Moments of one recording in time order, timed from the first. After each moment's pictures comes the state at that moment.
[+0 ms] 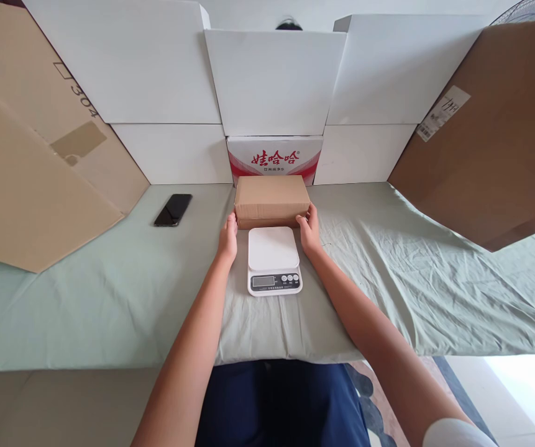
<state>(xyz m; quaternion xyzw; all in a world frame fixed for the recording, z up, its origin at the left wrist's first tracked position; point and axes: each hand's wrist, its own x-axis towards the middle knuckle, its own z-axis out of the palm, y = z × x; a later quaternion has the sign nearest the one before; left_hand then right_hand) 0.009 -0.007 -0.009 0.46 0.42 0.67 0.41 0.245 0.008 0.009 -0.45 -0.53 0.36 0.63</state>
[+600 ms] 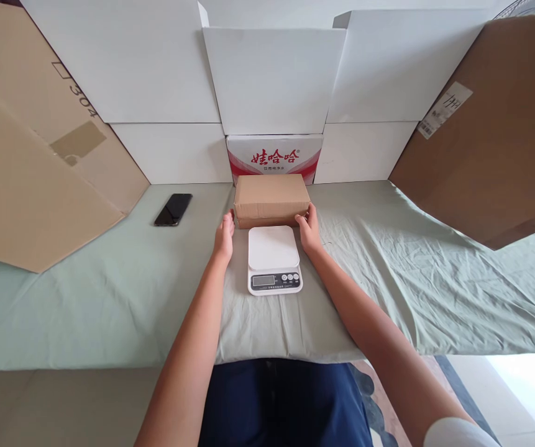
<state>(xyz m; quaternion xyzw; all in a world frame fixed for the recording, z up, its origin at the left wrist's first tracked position) 0.000 -0.014 0.001 0.45 0.49 0.61 0.43 0.247 0.014 0.004 -0.43 -0.55 0.36 0.62</state>
